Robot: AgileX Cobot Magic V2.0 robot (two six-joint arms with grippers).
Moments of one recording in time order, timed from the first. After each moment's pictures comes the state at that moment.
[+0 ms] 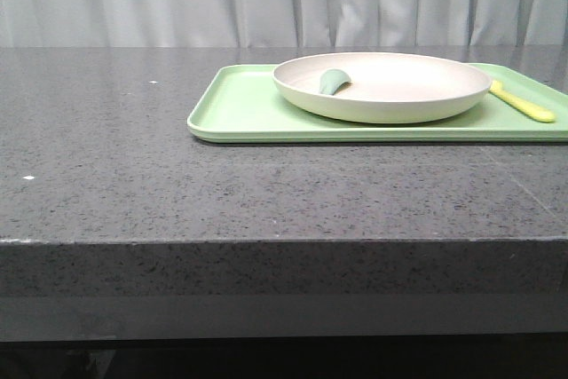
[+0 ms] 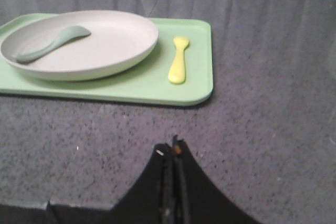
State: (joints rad) left arm 0.02 -0.01 0.01 -0.03 0.22 -0.08; right arm 0.08 0.18 -0.10 0.05 0.21 0.02
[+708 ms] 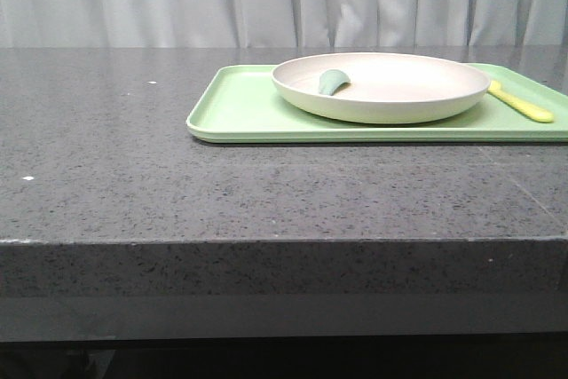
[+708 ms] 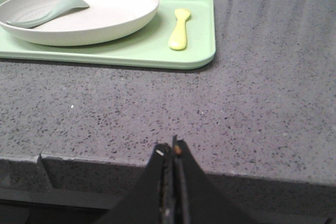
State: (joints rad) left arm 0.02 -0.01 0.01 -0.03 0.22 -0.08; right arm 0.08 -0.01 0.03 0.05 0.25 0.02
